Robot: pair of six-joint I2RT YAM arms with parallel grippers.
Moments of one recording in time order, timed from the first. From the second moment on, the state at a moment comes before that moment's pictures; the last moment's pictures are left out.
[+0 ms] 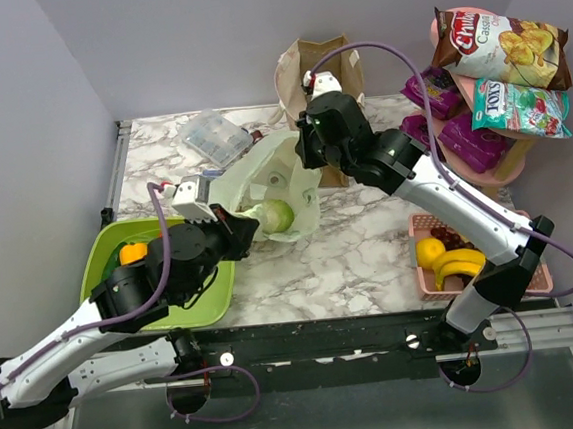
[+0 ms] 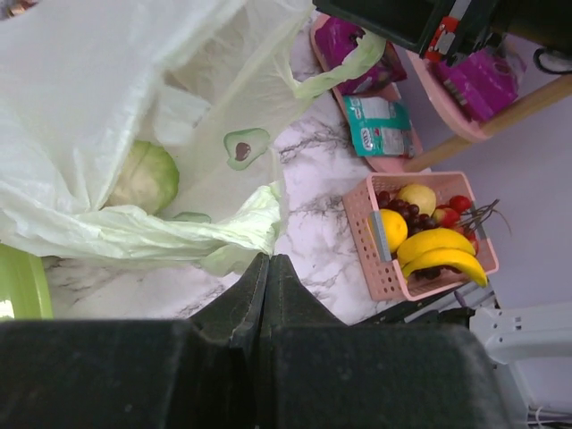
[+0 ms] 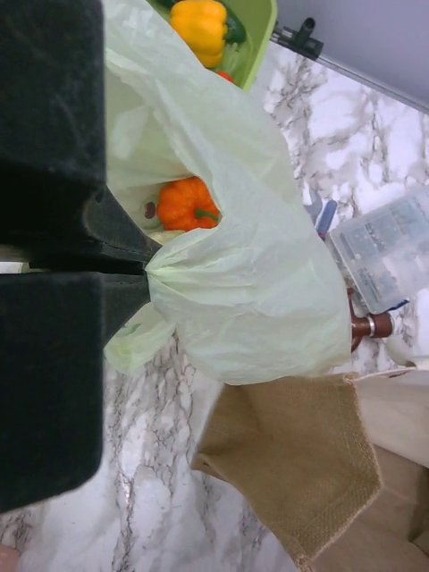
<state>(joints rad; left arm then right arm) -1.12 0.75 1.06 -0.62 -0.54 -0.75 0.86 1.61 1.83 -0.73 0.37 0.38</state>
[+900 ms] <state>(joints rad) -1.12 0.64 0.89 -0.57 -0.33 -0.76 0.86 1.55 1.60 -0.94 0.57 0.42</state>
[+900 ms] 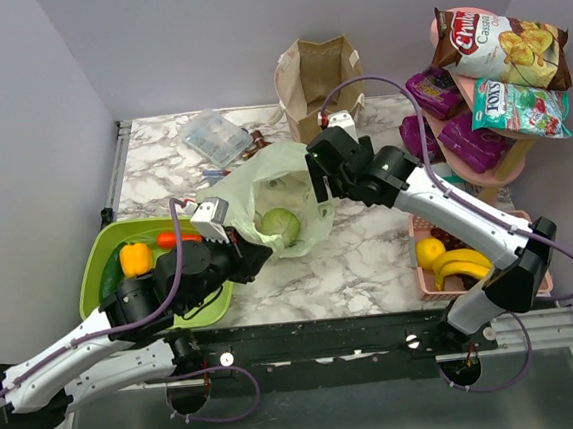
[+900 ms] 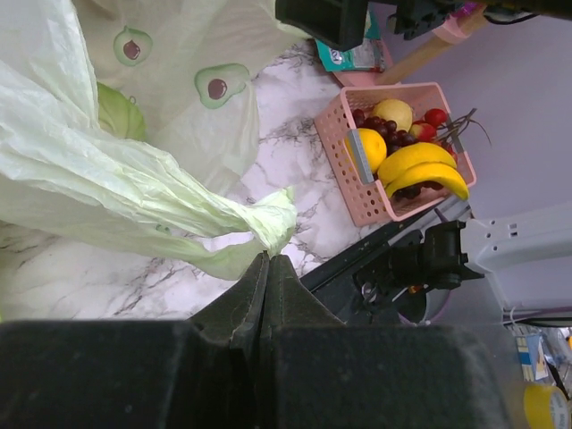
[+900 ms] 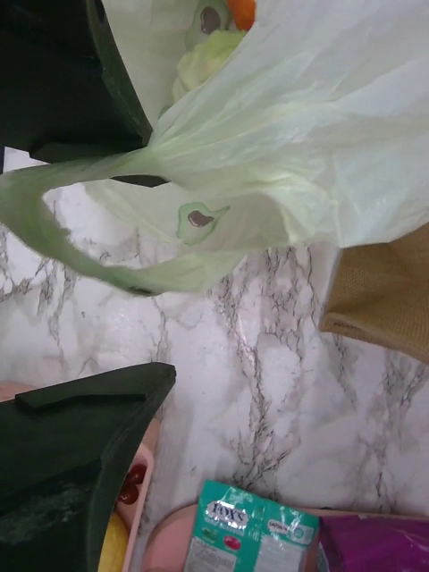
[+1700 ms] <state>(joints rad) -1.12 0.56 0.88 -0.58 -0.30 -0.78 0.86 1.05 1.28 -1.27 0.85 0.93</state>
